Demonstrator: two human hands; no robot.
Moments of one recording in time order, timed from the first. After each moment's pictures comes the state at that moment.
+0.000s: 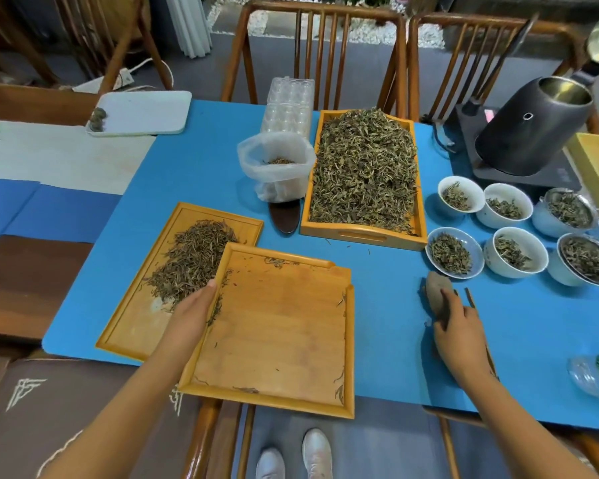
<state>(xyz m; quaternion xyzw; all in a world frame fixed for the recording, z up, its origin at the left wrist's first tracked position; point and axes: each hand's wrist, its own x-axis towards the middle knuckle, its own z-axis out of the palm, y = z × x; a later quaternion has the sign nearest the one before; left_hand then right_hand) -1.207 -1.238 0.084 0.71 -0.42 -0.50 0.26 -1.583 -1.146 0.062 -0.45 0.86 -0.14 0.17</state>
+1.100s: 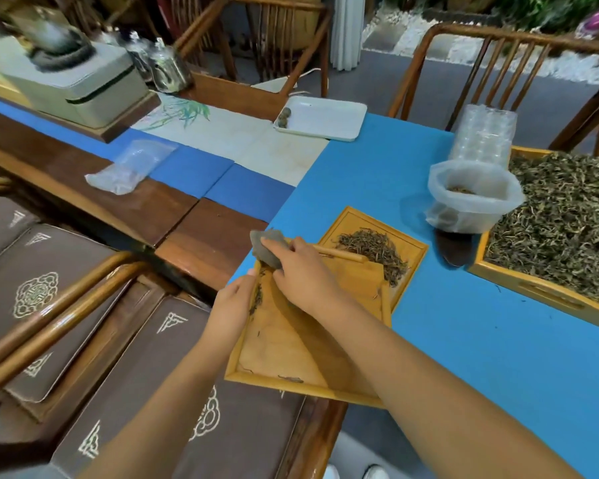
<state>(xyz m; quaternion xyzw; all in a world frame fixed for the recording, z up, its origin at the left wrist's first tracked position) -1.029 -1.213 0.116 0.72 -0.32 -0.46 0.41 -1.149 -1.284 0.139 -0.81 0.48 -0.12 0.30</state>
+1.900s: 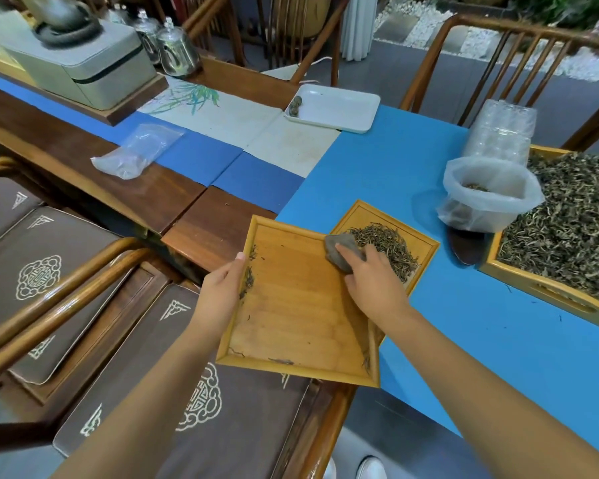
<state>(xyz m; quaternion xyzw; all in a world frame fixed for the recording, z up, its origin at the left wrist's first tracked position) -1.003 -1.209 0.122 0.72 -0.33 -0.44 0.43 -1.224 -1.285 0.104 -0.80 0.57 -0.06 0.18</state>
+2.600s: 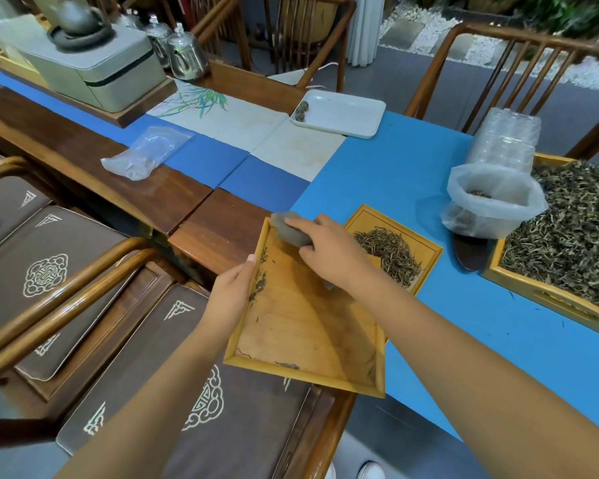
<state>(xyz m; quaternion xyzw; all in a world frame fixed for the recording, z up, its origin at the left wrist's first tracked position) -1.009 -1.210 0.128 0.71 -0.31 -0.45 0.44 -1.158 -1.309 0.157 -0.83 0.46 -0.12 0.27</state>
